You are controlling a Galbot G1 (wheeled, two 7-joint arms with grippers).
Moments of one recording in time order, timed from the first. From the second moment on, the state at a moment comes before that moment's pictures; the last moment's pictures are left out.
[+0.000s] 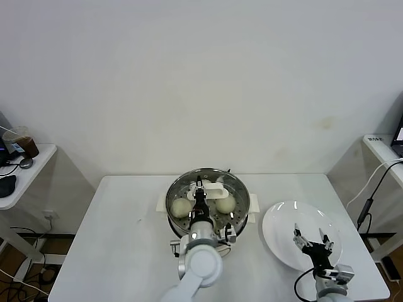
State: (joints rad) left arm 1.00 -1.54 0.10 -1.77 1.63 0.69 0.31; right arm -1.45 1.48 0.83 1.78 0.32 -0.08 -0.14
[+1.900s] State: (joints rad) left arm 1.28 -1.41 -0.06 -2.23 1.24 0.63 0.12; right arm -1.49 1.48 0.81 1.83 0.29 -0.05 -0.19
